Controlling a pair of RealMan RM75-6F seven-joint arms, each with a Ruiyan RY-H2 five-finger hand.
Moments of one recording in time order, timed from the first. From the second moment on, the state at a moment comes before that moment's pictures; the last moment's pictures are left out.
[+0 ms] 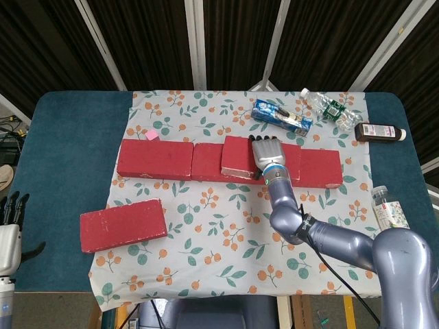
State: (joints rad) left arm -0.03 -1.21 -0.08 -1.78 1.35 1.58 0.43; right arm 1.21 -1.56 0.34 -1.27 0.01 0.81 -1.05
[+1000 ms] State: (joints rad) left arm -0.02 -1.21 -0.08 -1.78 1.35 1.59 0.42; right arm 1.26 -1.51 0.26 -1.30 0.09 0.78 -1.01
